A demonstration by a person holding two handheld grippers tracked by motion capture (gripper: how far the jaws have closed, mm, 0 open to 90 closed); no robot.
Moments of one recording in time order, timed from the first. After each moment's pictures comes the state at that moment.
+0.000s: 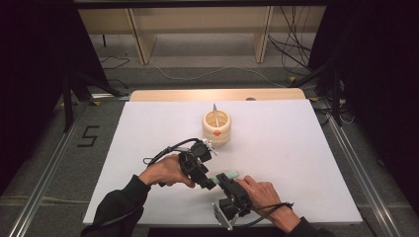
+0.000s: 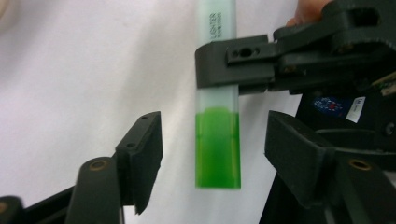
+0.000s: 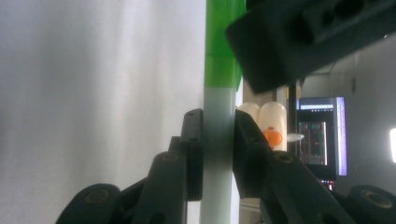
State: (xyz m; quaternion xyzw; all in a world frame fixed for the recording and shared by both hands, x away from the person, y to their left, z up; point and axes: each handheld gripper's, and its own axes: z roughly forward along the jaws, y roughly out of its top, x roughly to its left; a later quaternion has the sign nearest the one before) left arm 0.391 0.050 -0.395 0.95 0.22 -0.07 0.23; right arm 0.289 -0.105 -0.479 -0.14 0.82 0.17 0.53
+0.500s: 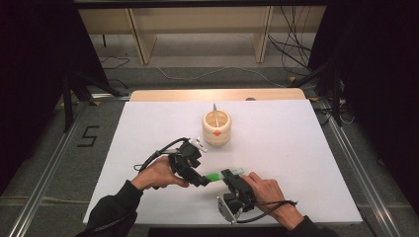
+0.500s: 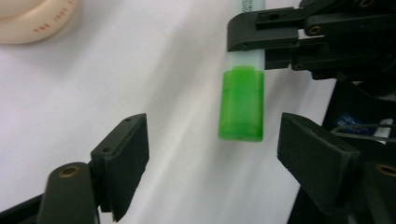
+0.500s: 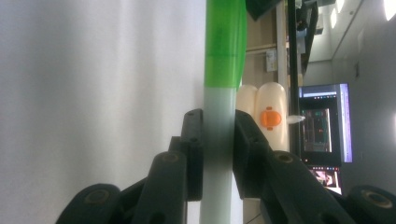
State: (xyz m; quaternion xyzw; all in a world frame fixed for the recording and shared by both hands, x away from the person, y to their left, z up) left arm 0.386 0.078 -0.398 0.92 0.26 -0.01 0.28; right arm 0.300 -0.115 -0.475 -0.12 0.82 0.17 0.53
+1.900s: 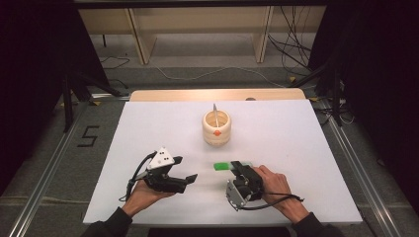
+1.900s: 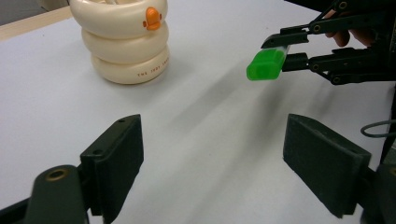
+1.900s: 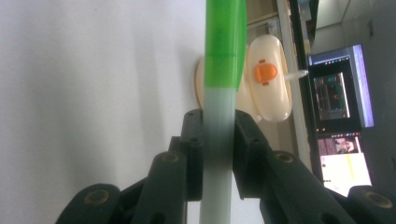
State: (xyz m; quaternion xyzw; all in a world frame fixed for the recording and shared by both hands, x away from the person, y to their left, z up) left arm 0.343 0.138 -0.427 0.81 0.31 0.13 0.47; right arm 0.324 -0.137 -0.468 -0.03 0.84 0.18 0.51
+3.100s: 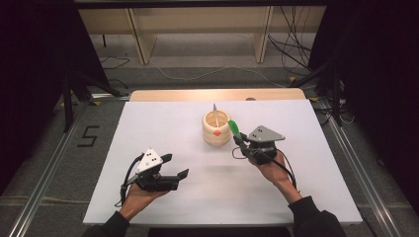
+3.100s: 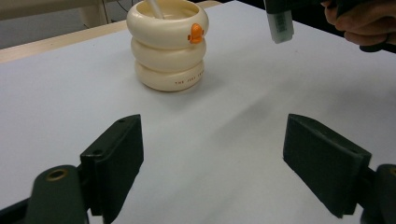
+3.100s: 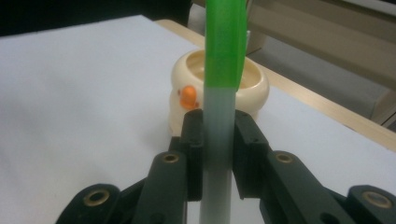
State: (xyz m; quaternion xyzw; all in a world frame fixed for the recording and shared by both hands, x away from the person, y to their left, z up) left arm 0.338 0.159 -0.433 0.77 0.35 0.18 0.50; right arm 0.404 -0.172 -0.415 0.31 0.78 0.46 0.28
